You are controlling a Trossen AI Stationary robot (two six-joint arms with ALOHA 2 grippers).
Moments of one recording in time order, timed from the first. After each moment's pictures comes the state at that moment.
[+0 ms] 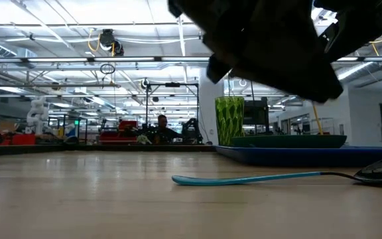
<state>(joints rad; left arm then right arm) -0.44 2.23 1.68 -0.22 -0.29 -0.34 0.32 0.84 0.68 -0.68 0.21 0.31</state>
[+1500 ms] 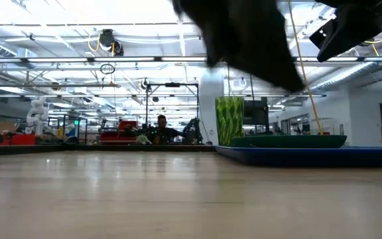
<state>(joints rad) -0.39 2.18 1.68 -0.30 -0.38 -0.21 0.32 0.84 0.68 -0.65 0.21 0.22</state>
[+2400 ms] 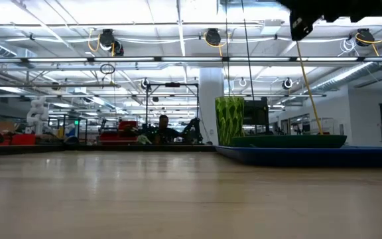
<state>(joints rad) -0.41 1.91 1.68 0.16 -0.78 0.15 0.31 0.92 0.36 0.54 0.19 0.06</state>
